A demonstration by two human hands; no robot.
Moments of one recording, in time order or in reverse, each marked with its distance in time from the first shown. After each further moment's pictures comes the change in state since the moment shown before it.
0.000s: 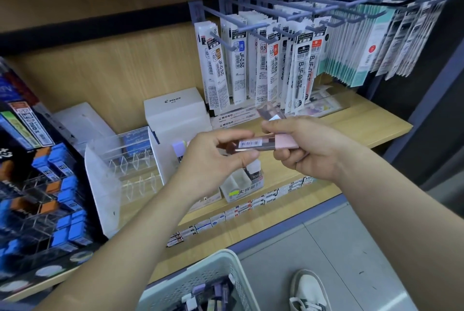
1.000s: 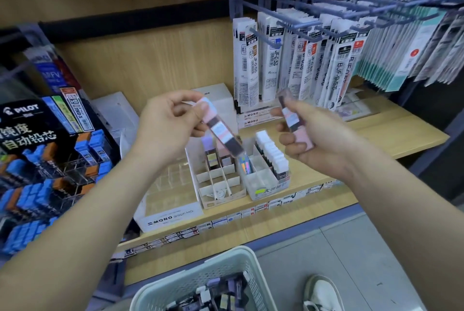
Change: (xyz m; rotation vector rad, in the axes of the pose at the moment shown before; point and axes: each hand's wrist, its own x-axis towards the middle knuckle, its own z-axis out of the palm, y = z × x) left_hand -0.002 0.003 -0.093 -0.038 0.377 -0.048; right_hand 0.019 0.000 0.036 0.111 0.015 -0.105
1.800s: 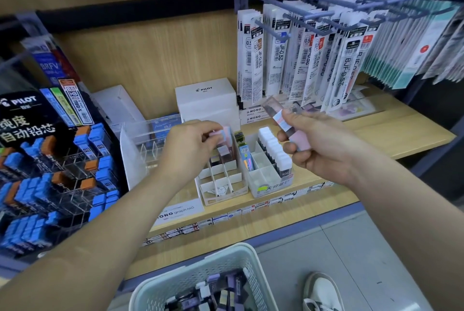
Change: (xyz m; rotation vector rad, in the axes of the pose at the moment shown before) left_hand 0.002 -0.062 0.019 0.603 -0.037 0.290; right_hand 0.001 0.012 -0.003 -0.117 -0.014 0.010
